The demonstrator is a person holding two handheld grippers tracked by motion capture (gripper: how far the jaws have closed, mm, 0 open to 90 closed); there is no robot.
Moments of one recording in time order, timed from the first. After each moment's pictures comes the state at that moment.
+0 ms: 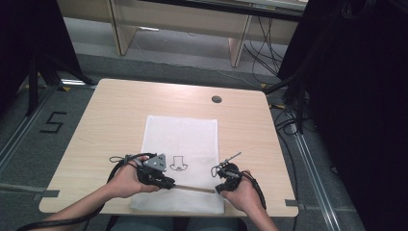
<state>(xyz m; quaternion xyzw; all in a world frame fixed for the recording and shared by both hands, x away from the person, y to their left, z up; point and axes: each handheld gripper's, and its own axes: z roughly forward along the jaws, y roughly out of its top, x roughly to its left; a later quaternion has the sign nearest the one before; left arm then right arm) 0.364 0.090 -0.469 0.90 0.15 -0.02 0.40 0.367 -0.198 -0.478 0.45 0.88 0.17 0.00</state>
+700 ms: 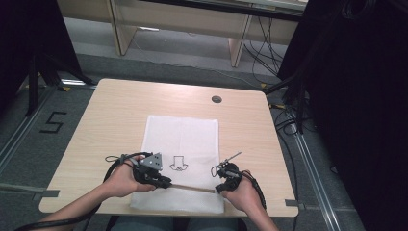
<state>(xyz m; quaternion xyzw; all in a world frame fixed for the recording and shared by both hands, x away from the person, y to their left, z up) 0.366 0.100 -0.470 0.90 0.16 -0.02 0.40 0.367 -0.198 -0.478 0.45 0.88 0.16 0.00</state>
